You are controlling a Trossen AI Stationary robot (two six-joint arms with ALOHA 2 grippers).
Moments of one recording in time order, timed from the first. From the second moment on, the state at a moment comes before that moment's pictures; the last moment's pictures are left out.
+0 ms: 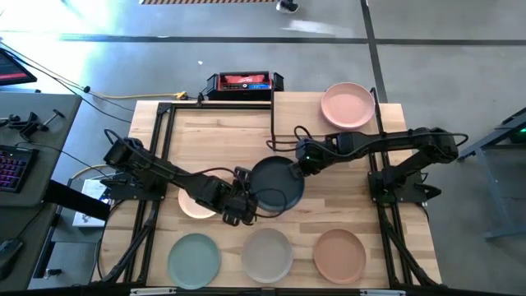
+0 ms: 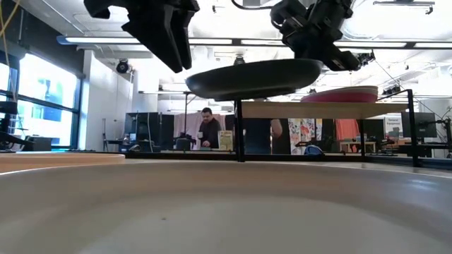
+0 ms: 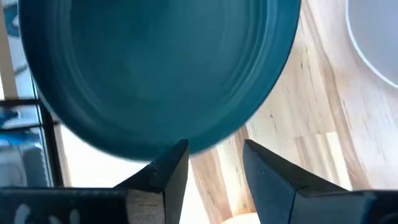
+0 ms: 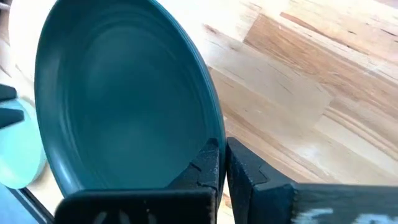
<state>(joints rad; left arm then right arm) -0.37 1.74 1.43 -0.94 -0.51 0.03 -0.02 1.45 1.18 -0.81 0.01 1.05</state>
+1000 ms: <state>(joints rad) -0.28 1.64 1.43 -1.57 -0.77 -0.39 -0.30 1.44 1.56 -1.27 0.02 0.77</state>
